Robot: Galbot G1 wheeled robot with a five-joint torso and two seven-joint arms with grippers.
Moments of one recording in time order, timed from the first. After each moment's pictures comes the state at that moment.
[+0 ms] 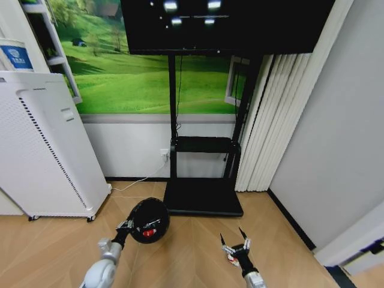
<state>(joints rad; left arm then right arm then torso) 1.35 -1.13 -0.50 -1.59 -0.64 -0.15 0.04 -1.55 1.20 0.36 1.58 -0.03 0.28 0.17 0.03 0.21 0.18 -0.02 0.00</state>
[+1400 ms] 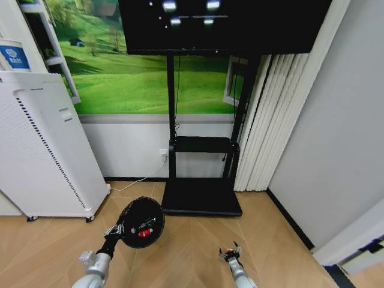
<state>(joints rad) 1.50 -1.18 -0.62 -1.76 -0.66 -0.16 0.10 -1.11 1.33 0.28 0.90 -0.15 0.10 0.22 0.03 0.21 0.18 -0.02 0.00</state>
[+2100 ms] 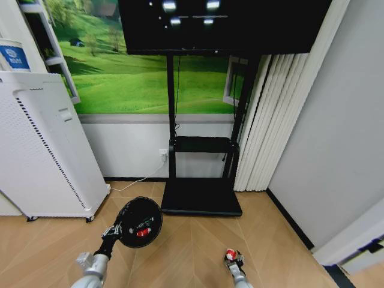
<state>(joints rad) 1.51 -1.19 -0.65 -1.75 -0.67 -0.17 0.11 -1.06 1.37 0.29 0.73 -0.18 0.10 0.27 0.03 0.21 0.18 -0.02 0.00</state>
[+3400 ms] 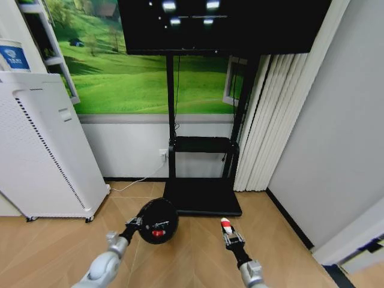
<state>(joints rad) 1.16 -0.99 -0.16 -1.52 -0.69 -0.13 0.10 -1.55 1.19 0.31 1.81 0.08 0.36 0.06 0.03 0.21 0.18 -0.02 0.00</state>
